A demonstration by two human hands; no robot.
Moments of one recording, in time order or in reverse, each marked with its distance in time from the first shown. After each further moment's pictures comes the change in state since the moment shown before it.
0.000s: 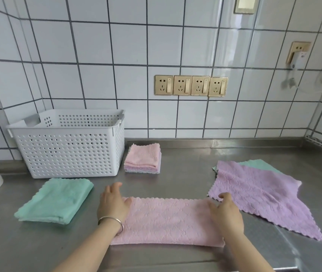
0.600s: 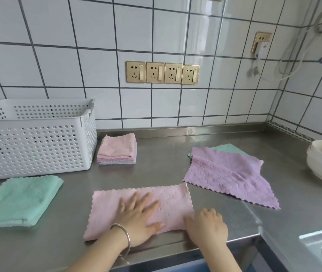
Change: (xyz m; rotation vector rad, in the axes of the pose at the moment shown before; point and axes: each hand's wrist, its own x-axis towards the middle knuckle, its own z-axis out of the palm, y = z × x) left_hand -0.071 0.057 0.039 0.446 -0.648 0.608; right_hand -0.068 0.014 -0.011 -0.561 -0.097 0.034
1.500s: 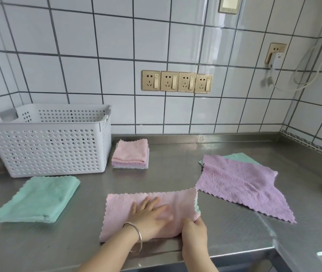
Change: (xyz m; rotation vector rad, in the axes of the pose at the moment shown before) left_hand -0.001 -0.002 -0.014 -0.245 -0.017 -0.079; right_hand -0.022 -0.055 0.018 1.459 -0.044 0.207
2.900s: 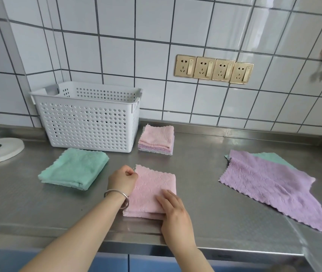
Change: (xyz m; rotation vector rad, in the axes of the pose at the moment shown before) left_hand -0.021 -0.089 -0.044 -0.654 0.700 -0.501; right_hand -0.008 0.050 0.053 -0.932 -0.323 -1.097
